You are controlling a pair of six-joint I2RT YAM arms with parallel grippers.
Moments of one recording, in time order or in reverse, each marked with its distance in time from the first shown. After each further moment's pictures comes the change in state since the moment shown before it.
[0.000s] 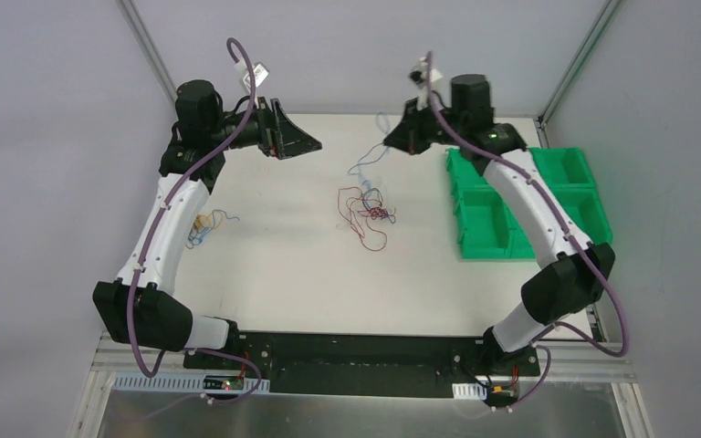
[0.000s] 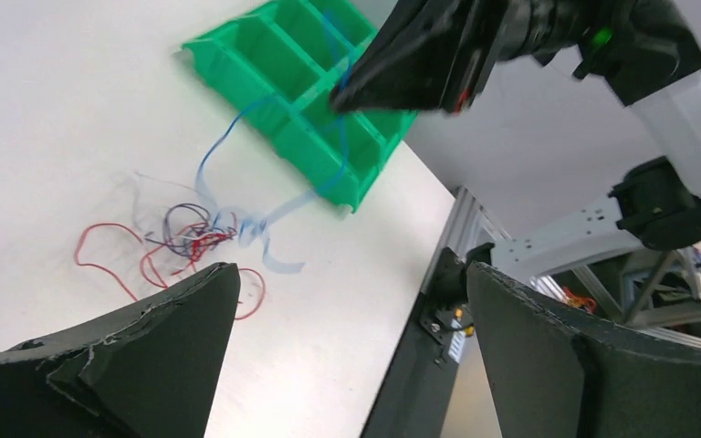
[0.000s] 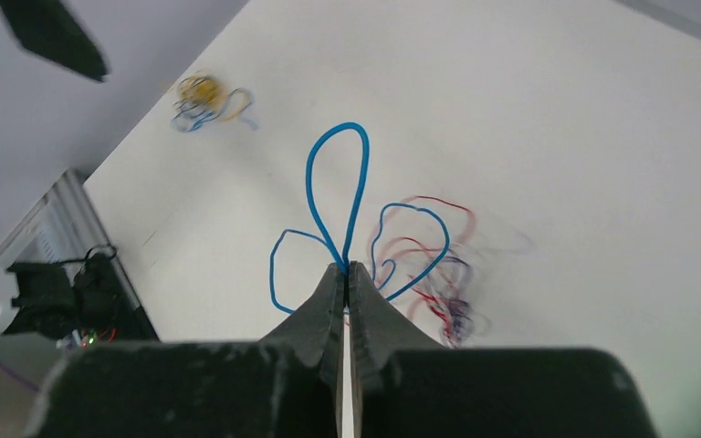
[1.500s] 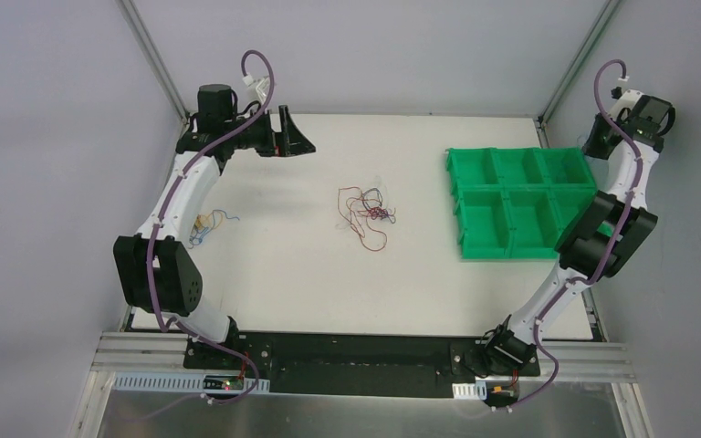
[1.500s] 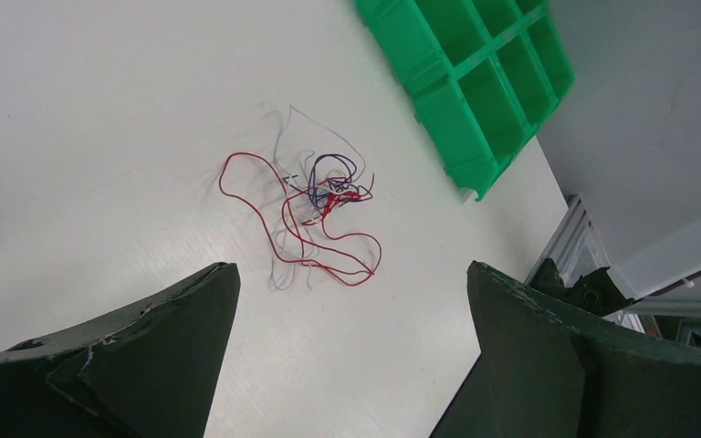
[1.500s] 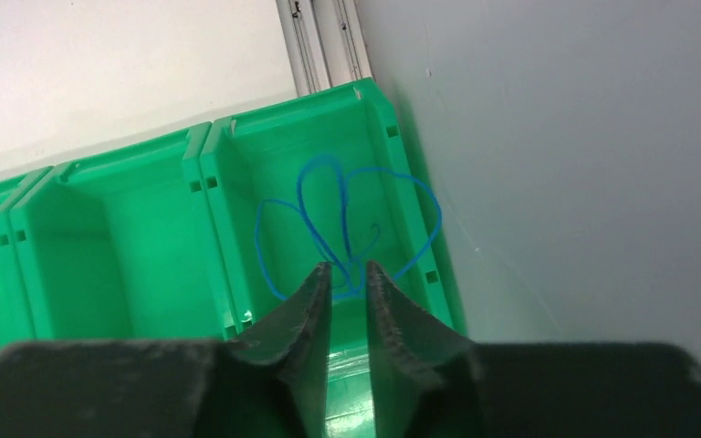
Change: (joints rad) left arm 0.045 0.208 0.038 -0.171 -0.204 0.230; right arm -1.040 0.400 0.213 -0.051 0.325 -0.307
